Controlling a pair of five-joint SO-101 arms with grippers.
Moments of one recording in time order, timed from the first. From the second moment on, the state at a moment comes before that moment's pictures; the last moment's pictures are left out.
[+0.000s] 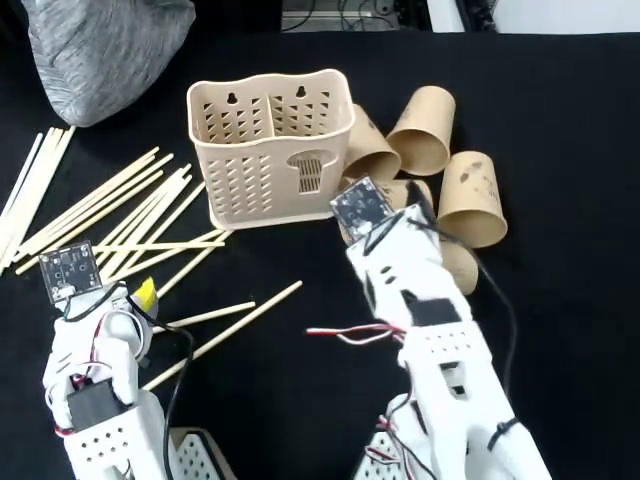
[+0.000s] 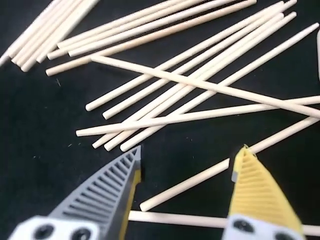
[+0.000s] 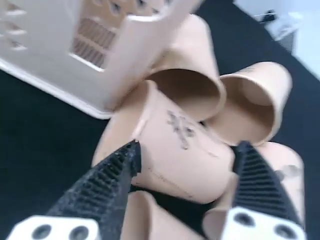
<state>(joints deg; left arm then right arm) -28.0 -103.2 94.8 60.2 -5.8 -8.2 -44.8 77.7 9.4 34.2</state>
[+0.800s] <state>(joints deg) -28.0 -103.2 94.8 60.2 -5.8 -8.4 -80.2 74.5 51.6 37.1</state>
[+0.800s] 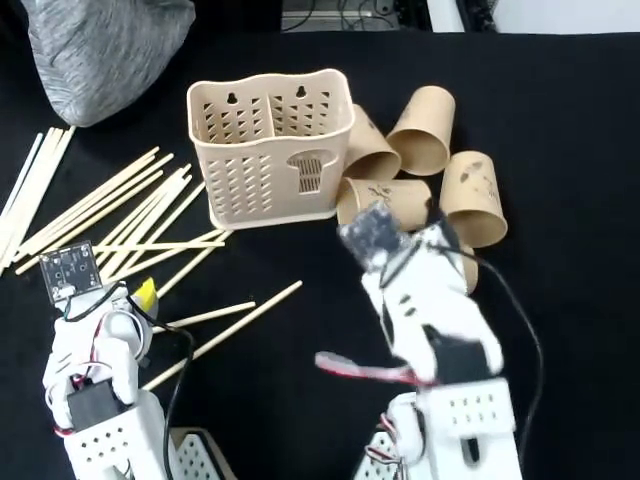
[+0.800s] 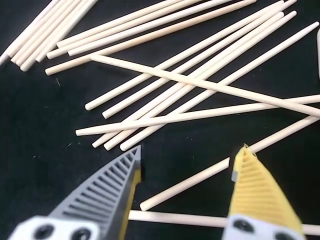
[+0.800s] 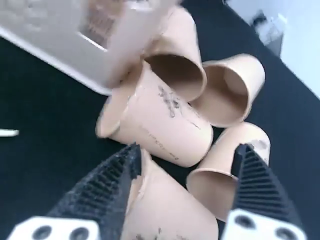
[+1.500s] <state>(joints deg) -28.0 -103.2 94.8 60.2 -5.8 0.5 -74.8 82.1 40.3 46.5</state>
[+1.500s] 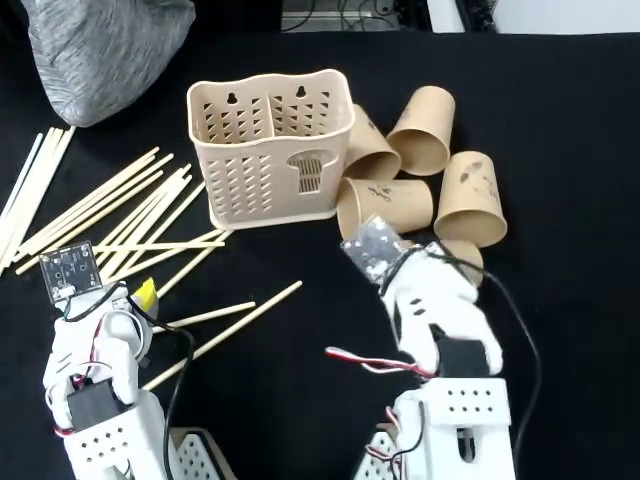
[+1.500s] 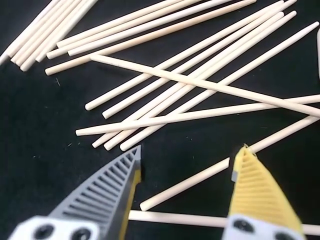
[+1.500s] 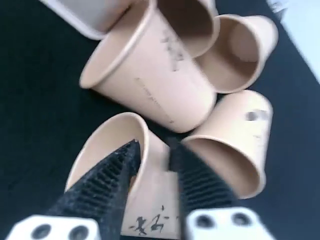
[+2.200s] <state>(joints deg) -28.0 -103.2 95.9 58.9 -5.8 0.9 -69.9 40.0 68.0 17.6</state>
